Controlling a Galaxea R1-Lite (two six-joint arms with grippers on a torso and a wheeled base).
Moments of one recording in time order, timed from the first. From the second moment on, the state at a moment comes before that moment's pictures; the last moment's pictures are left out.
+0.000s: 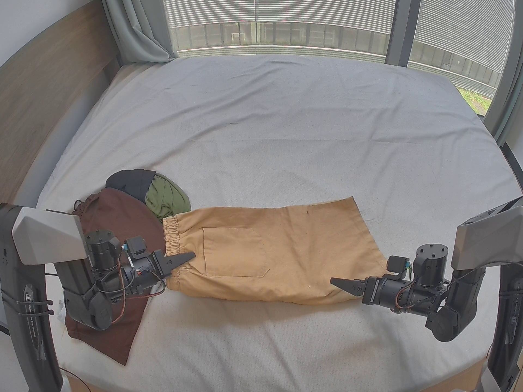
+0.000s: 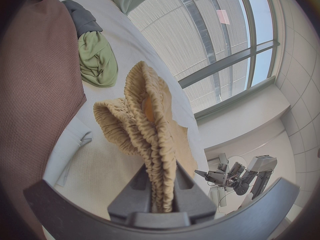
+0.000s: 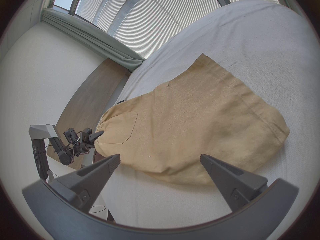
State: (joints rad) left arm -0.11 2.33 -0.51 -1.55 -0.68 -0.70; right arm 0.33 2.28 -0.34 -1.54 0.40 0.52
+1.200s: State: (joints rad) left arm 0.03 2.22 -0.43 -1.55 -0.85 -0.69; right arm 0.34 2.27 -0.33 -1.54 0.40 0.52
